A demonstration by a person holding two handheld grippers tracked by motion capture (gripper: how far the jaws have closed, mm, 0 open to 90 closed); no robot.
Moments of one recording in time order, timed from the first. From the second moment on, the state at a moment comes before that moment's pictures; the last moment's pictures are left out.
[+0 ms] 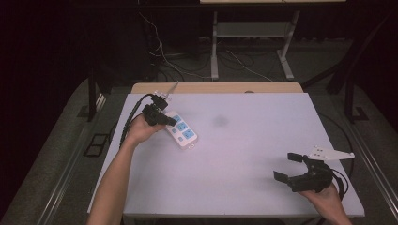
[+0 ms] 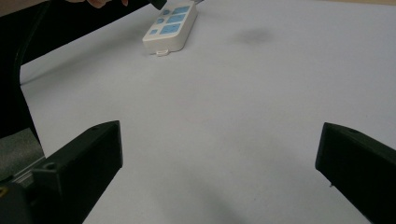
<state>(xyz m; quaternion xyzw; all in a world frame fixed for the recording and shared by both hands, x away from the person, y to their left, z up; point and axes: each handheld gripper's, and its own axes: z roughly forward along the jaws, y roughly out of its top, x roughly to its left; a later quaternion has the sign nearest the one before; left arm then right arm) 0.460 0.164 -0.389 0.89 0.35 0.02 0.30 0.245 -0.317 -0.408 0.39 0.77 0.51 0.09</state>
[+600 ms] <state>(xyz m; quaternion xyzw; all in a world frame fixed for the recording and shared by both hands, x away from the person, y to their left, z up) 0.453 0.163 -0.401 0.89 0.35 0.01 0.29 0.245 -0.318 -0.408 0.39 0.77 0.51 0.09</state>
